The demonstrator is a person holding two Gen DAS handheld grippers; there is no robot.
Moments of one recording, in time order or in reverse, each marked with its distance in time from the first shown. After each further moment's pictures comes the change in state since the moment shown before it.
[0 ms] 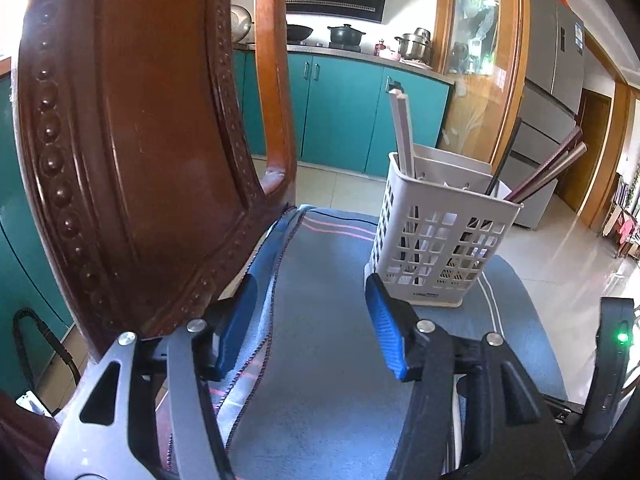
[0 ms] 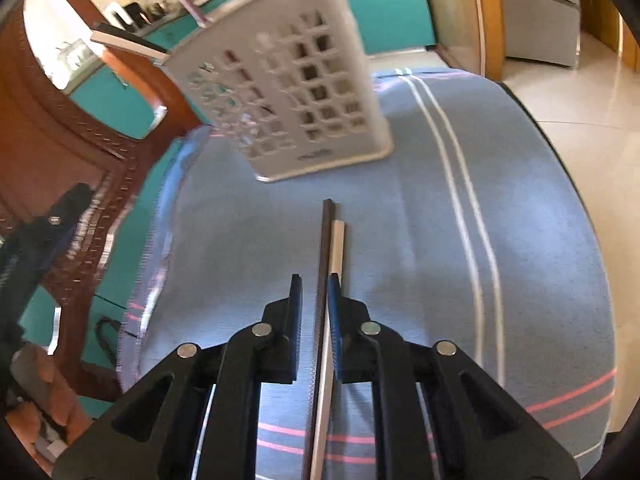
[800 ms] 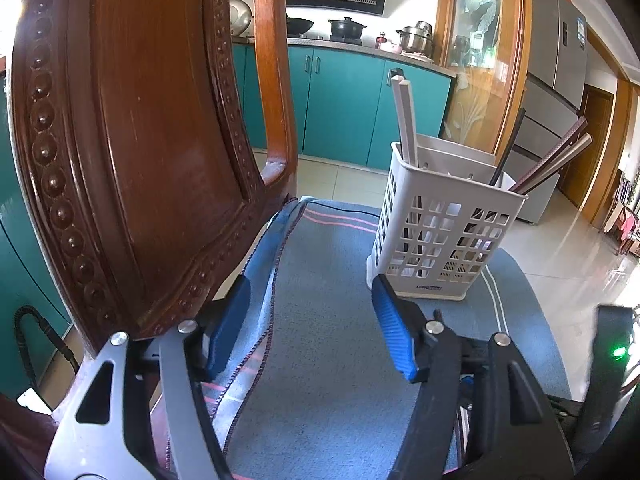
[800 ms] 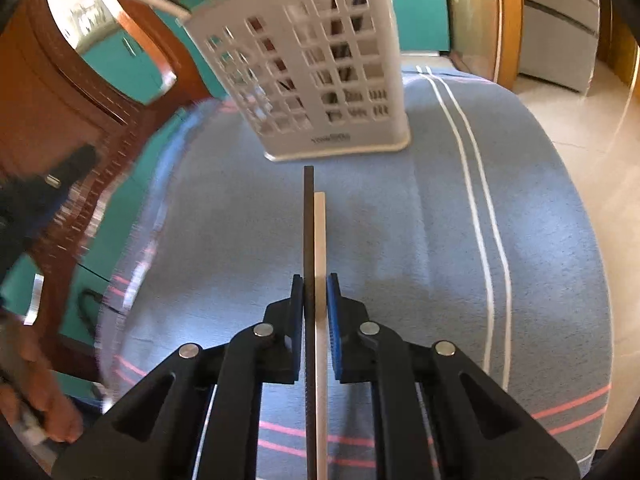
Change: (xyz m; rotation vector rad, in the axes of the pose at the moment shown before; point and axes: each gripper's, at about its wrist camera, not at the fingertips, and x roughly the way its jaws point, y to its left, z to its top) left arm 0.005 0.001 -0.002 0.000 0.027 0.006; right arm 0.011 0.018 -0.014 -0.093 0.013 0.024
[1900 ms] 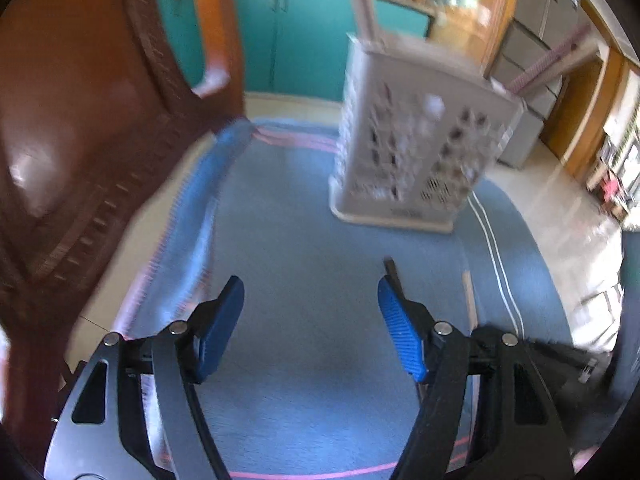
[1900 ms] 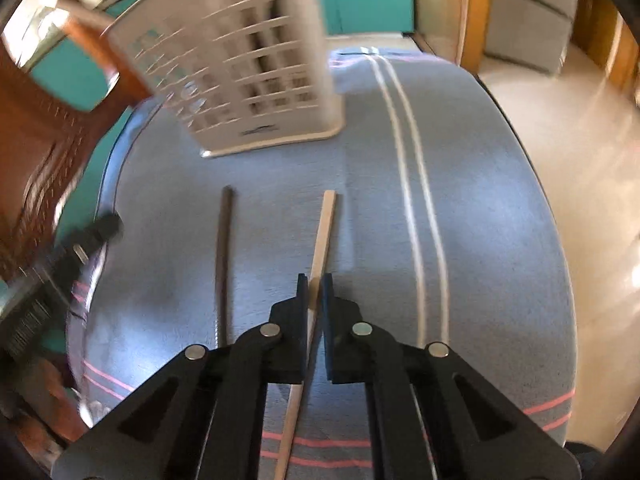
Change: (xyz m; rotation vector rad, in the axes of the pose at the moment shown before) left arm 0.051 -0.030 -0.034 0.067 0.253 -0.105; right arm -0.001 -0.038 0.001 0.085 0.079 -0.160
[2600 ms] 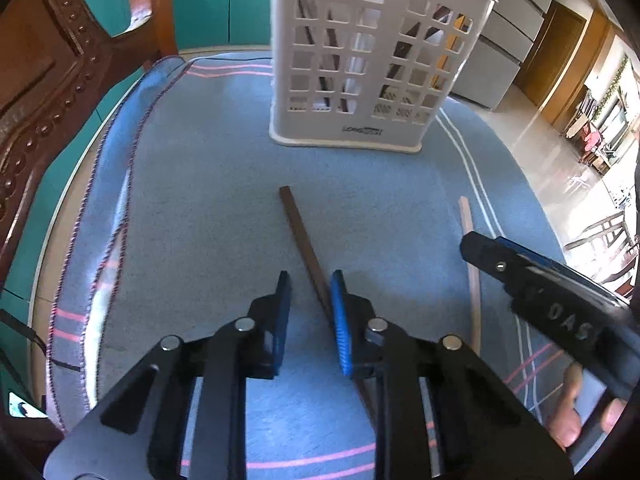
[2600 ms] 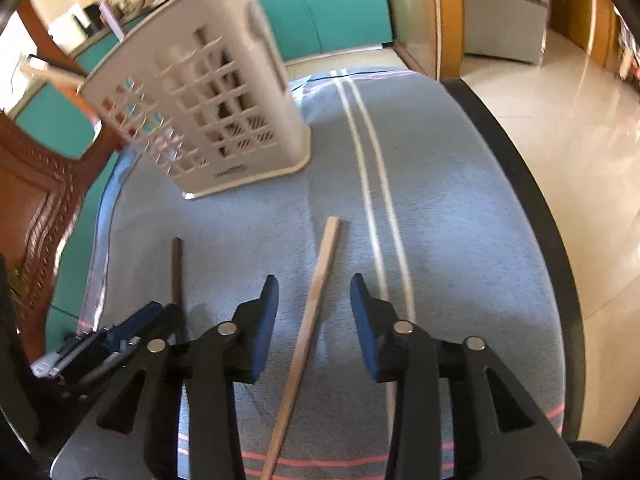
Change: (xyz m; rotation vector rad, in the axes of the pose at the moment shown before) left arm 0.030 -0.023 -0.018 0.086 0.184 -0.075; right arm -0.001 -0.007 0.009 0.034 -0.072 0.006
